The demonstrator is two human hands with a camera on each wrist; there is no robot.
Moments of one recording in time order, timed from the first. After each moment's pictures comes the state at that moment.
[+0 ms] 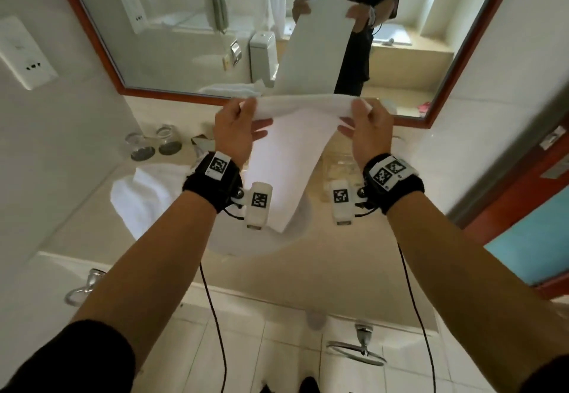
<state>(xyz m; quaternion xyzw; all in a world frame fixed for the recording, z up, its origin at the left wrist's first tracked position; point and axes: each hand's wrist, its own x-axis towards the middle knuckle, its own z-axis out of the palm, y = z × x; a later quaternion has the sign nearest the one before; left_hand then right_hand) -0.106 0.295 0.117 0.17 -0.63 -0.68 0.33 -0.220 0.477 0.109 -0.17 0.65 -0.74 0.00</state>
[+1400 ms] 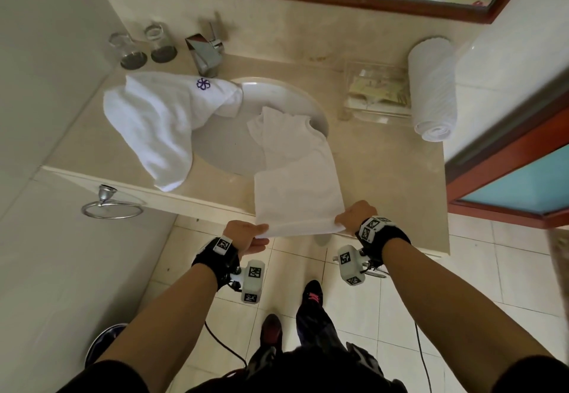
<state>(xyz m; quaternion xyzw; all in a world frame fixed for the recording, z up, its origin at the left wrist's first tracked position) 0.072 0.349 -0.188 0.52 -0.50 -0.69 -0.07 -0.114 0.551 -0.164 0.00 0.91 -0.19 0.37</state>
